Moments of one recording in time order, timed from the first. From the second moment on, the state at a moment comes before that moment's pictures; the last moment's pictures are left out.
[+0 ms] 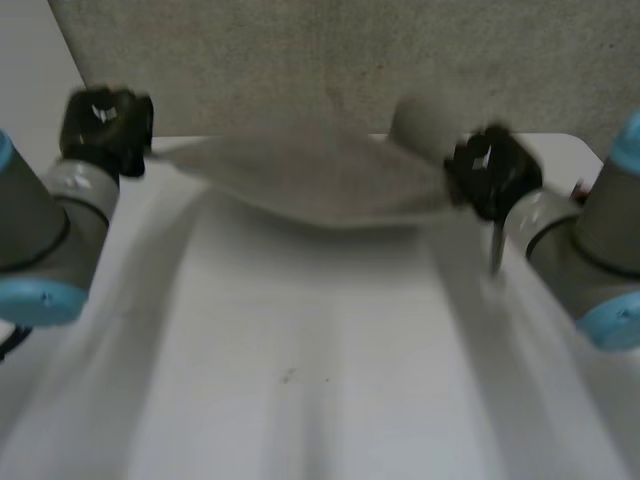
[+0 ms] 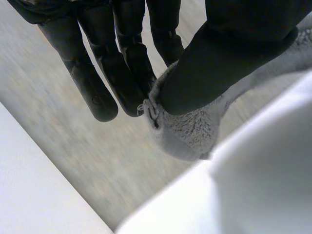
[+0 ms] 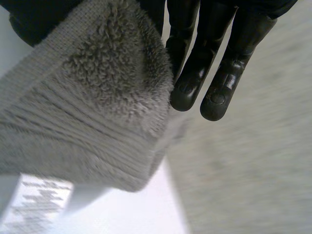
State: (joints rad) left arm 4.44 -1.91 -1.47 3.50 -1.59 3.49; right arm 1.92 -1.15 1.40 -0.14 1.42 2.26; left_hand 1.19 1.22 1.22 1.22 1.04; right_hand 0.97 1.18 1.18 1.19 0.99
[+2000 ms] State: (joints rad) left arm 4.52 -2.07 -1.53 3.30 -1.49 3.71; right arm 1.72 -0.97 1.40 -0.12 1.37 2.05; left_hand 1.20 1.22 1.22 1.22 1.04; right_hand 0.98 1.18 1.18 1.19 1.00
